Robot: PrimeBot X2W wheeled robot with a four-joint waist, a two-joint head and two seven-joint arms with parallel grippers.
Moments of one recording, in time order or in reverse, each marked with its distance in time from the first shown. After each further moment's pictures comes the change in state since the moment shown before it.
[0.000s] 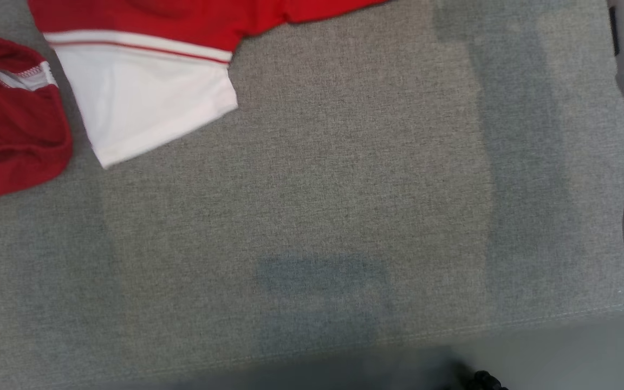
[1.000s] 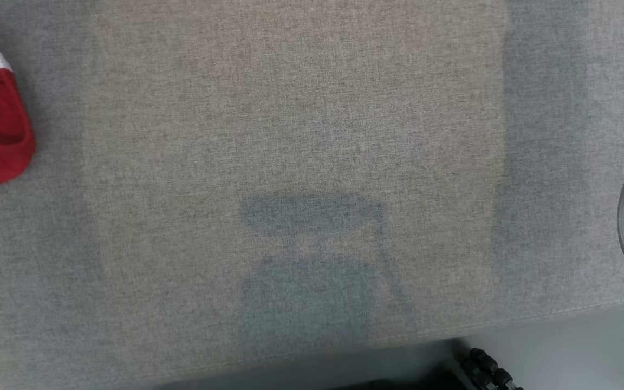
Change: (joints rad) left arm -0.117 0.000 -0.071 0.027 0.021 -0.071 -0.327; right arm -0.104 0.064 -0.264 -0.033 -0.365 0.000 -0.232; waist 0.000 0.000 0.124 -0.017
